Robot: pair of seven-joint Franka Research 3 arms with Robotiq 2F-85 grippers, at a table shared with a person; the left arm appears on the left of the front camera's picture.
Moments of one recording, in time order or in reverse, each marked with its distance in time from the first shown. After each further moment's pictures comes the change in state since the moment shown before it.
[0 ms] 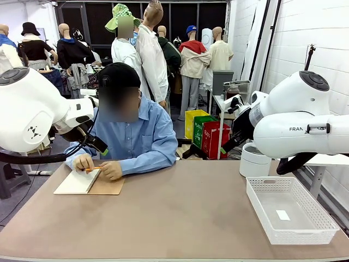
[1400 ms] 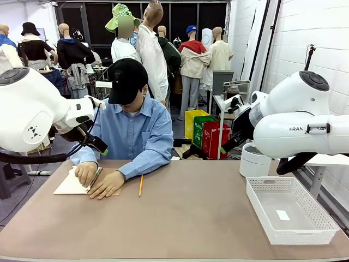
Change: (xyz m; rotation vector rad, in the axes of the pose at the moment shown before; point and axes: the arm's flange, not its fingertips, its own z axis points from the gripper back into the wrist) left arm 0.000 0.000 0.000 0.000 0.000 0.000; right arm 0.000 0.000 0.000 0.000 0.000 0.000
